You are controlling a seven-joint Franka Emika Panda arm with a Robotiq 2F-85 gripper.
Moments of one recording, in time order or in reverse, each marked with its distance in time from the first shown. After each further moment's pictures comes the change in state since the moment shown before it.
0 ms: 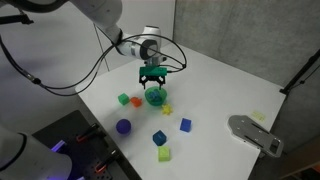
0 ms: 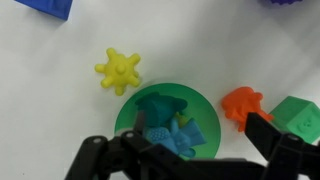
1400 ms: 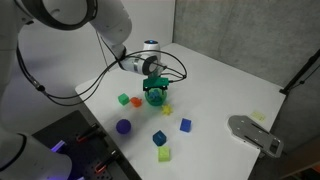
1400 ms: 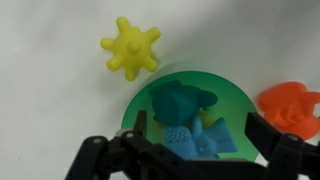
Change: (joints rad) arm -0.028 0.137 0.003 -0.005 -0.077 0.272 -0.012
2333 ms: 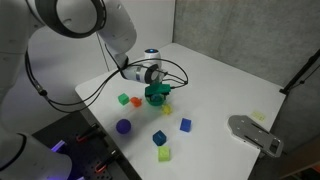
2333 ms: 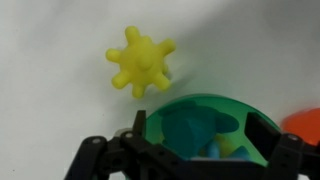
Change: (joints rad) arm -0.003 0.075 -0.035 -0.001 -0.069 0.108 0.001
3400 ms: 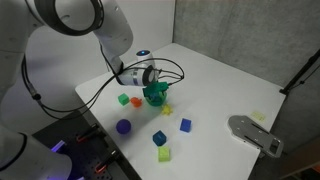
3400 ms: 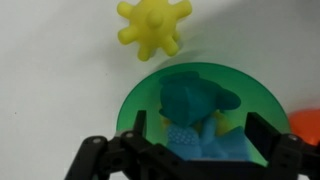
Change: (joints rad) arm 0.058 0.000 -0.043 -0.053 -0.144 0.189 0.008
